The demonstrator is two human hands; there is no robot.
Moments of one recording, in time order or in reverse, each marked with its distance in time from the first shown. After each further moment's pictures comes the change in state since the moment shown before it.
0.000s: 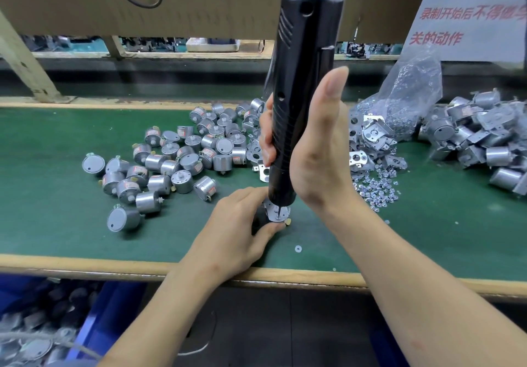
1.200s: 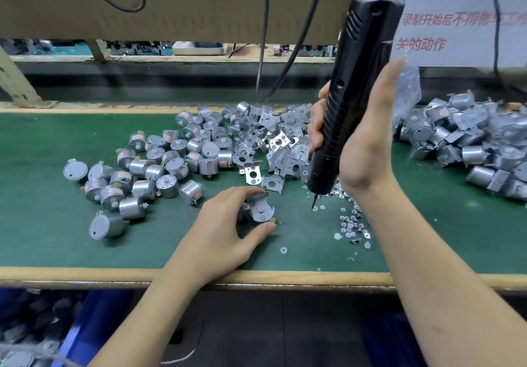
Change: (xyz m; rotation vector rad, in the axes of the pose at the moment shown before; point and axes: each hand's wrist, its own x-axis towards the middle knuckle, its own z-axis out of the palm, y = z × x) left_hand 0.001 -0.002 0.001 -0.052 -0.024 -0.075; right_hand 0.007 -0.009 -0.065 0.060 0.170 0.054
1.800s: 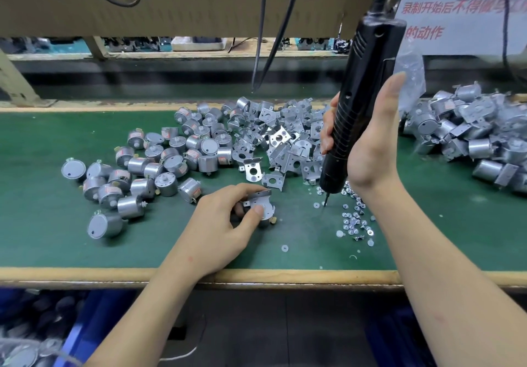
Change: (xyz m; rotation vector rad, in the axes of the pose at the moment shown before) left_hand 0.003 -0.004 0.000 -0.119 -0.007 -0.134; right_hand -0.001 0.013 -0.020 -0.044 0.045 0.020
